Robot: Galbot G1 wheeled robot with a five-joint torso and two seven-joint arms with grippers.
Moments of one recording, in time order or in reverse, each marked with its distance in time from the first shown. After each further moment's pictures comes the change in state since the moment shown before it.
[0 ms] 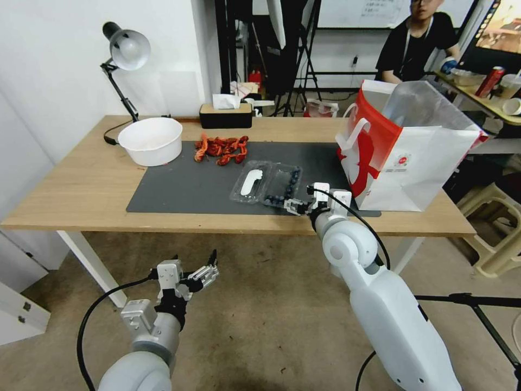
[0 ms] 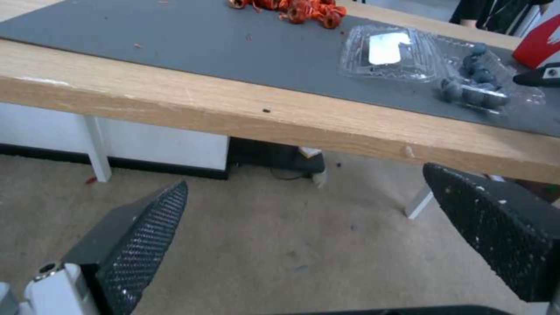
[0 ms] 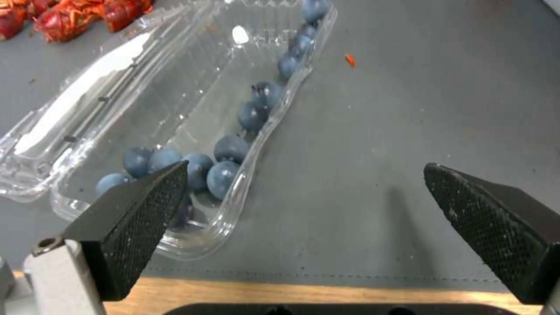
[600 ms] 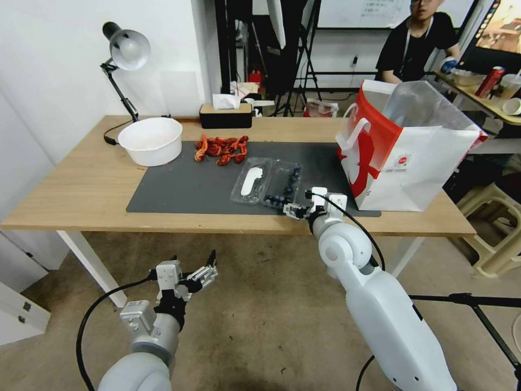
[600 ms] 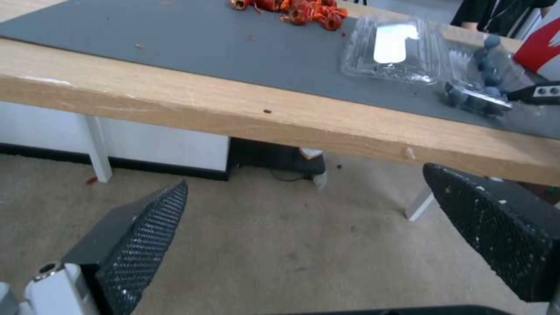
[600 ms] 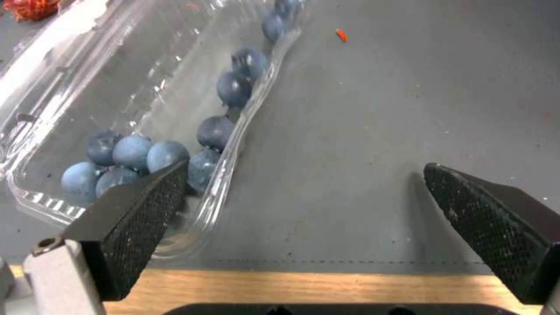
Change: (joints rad) left arm 0.000 -0.001 0.006 0.001 0.000 -0.011 -0.006; right arm -0.001 -0.004 -0.009 -0.019 0.009 0.002 0.025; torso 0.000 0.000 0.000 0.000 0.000
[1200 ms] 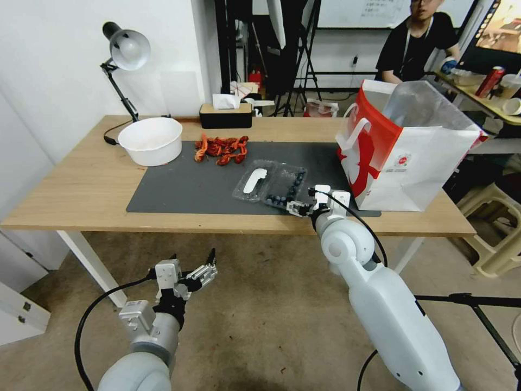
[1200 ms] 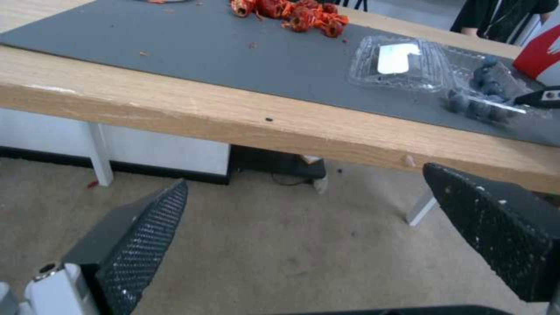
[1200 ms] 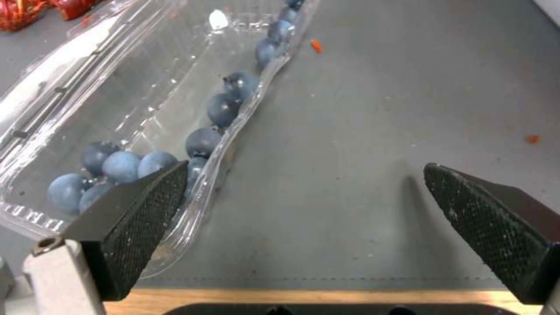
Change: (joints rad) left arm 0.001 -0.001 -0.002 -0.003 0.001 -0.008 -0.001; right arm 0.022 -0.032 0.006 -0.003 0.056 0.000 0.032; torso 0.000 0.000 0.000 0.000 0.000
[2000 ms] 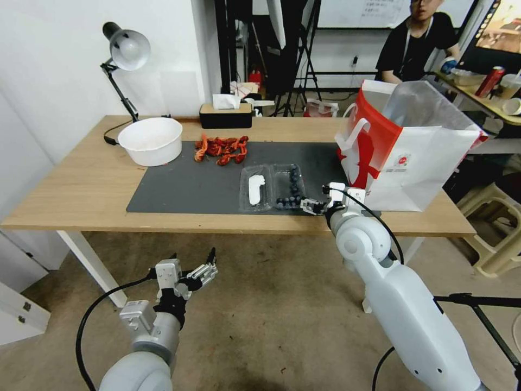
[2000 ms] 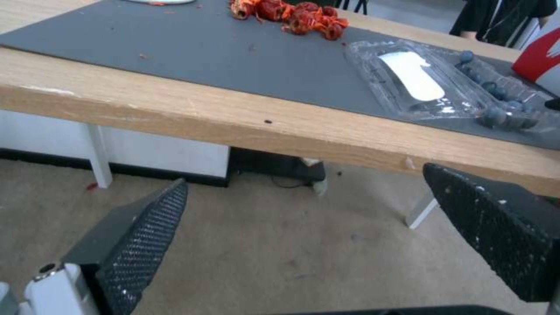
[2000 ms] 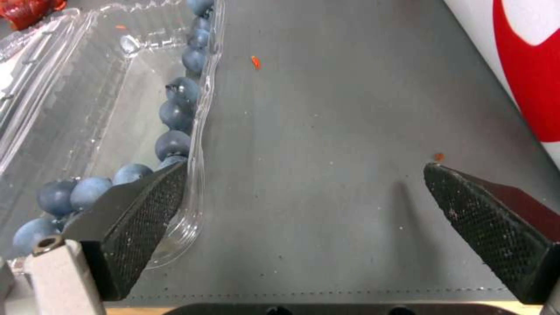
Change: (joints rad) left arm -0.003 -0.001 0.004 0.007 0.002 -0.013 0.001; right arm 0.000 -0.062 0.032 0.006 0.029 0.000 0.002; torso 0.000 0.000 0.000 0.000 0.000
